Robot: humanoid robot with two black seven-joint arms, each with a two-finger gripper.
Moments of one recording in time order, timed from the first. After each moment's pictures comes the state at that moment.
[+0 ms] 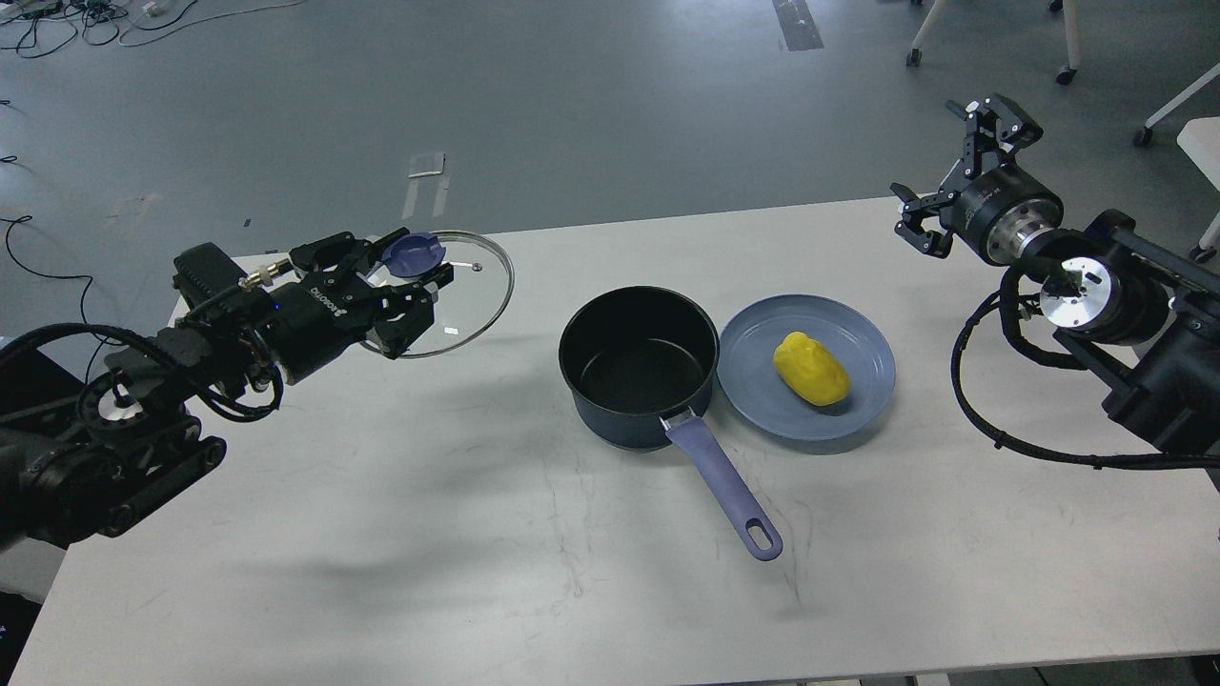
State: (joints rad) left arm -0.91 0.66 -0.05 -0.93 1.70 0.49 -0.49; right arm 0.78 -0.39 0.67 0.72 0.08 0.10 0.15
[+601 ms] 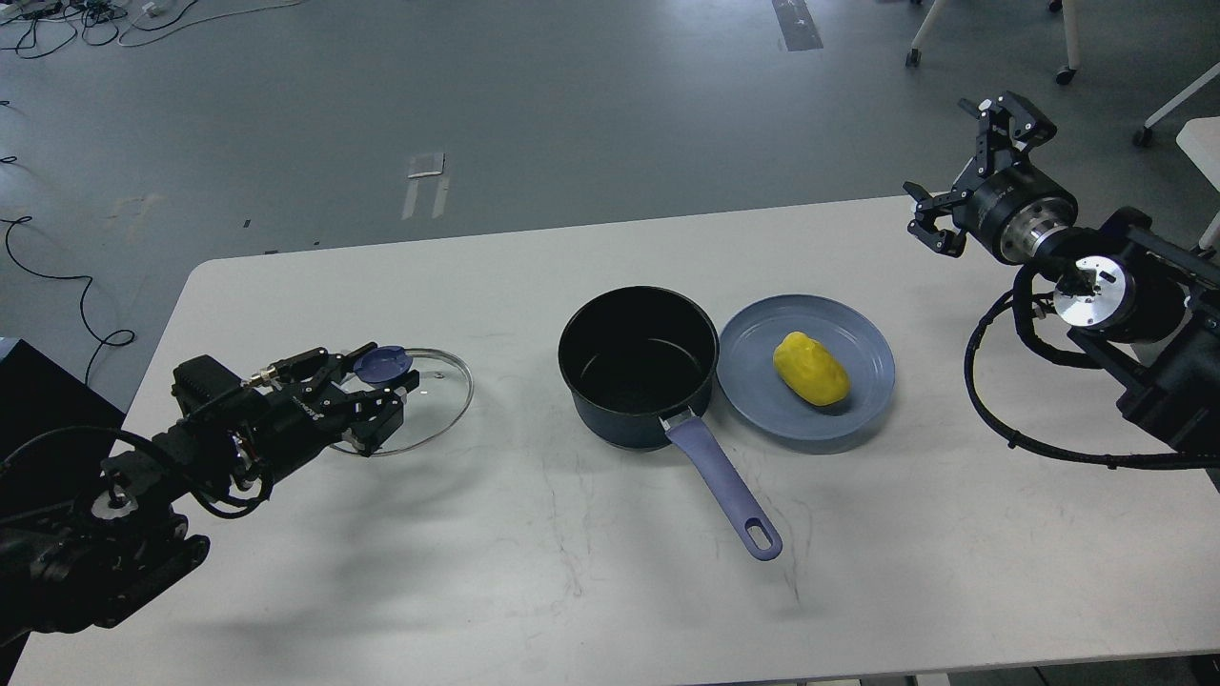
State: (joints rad) left arm -0.74 0.65 -0.05 -0.83 1.70 0.49 -0.49; right arm 0.78 -0.41 0.66 0.73 0.08 0.10 0.15
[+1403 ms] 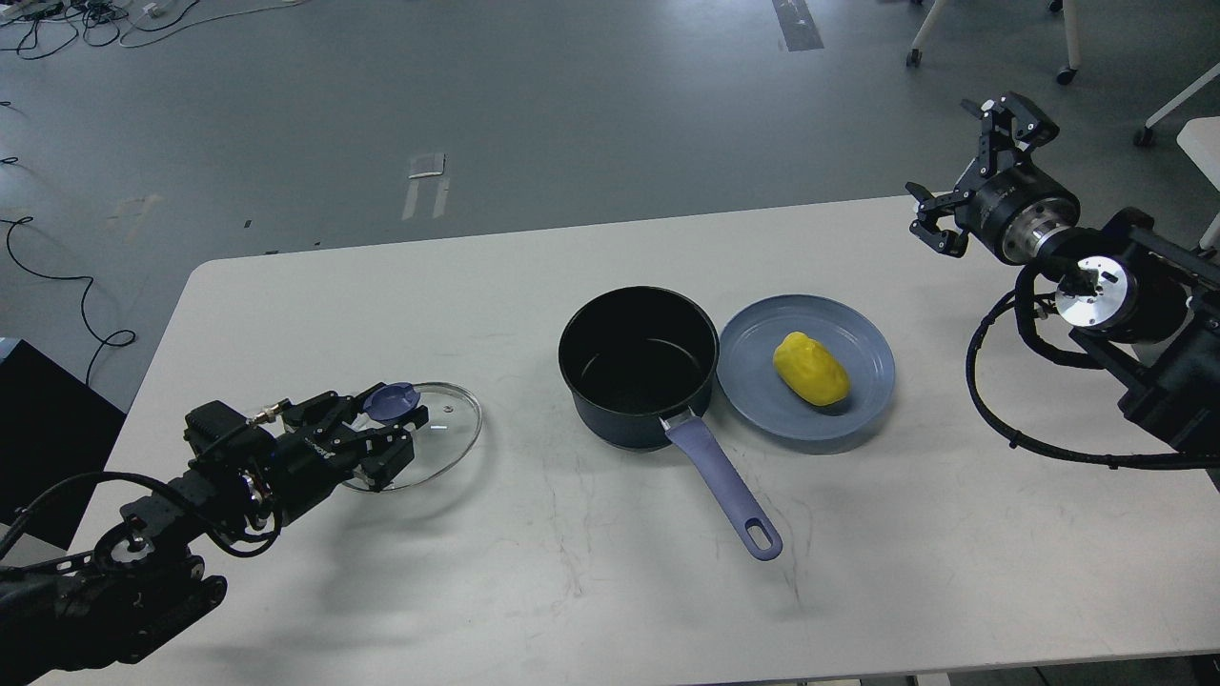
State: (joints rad) left arm -0.65 0.61 -0.05 -0.79 1.59 0.49 -0.49; right arm 0.78 -0.41 0.67 0.72 0.08 0.10 0.15
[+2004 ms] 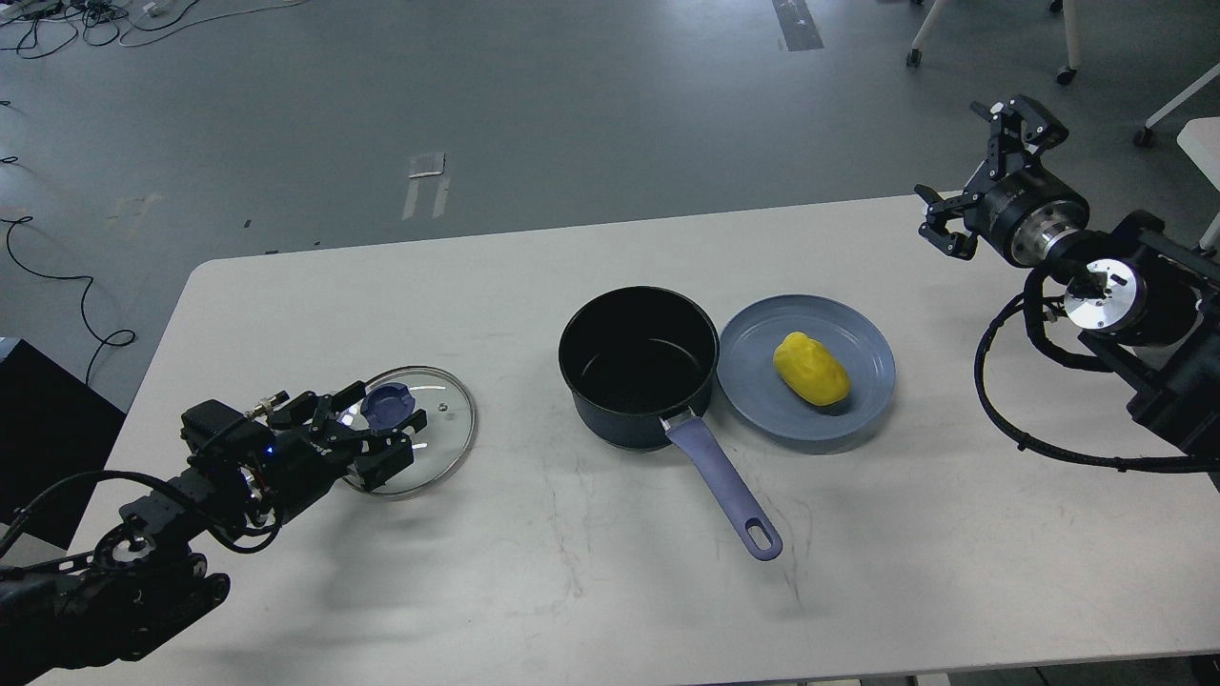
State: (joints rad) left arm -0.66 0.61 -0.05 -0.81 1.57 0.49 -0.49; right arm 0.77 -0.42 0.67 0.72 0.08 0.10 0.15
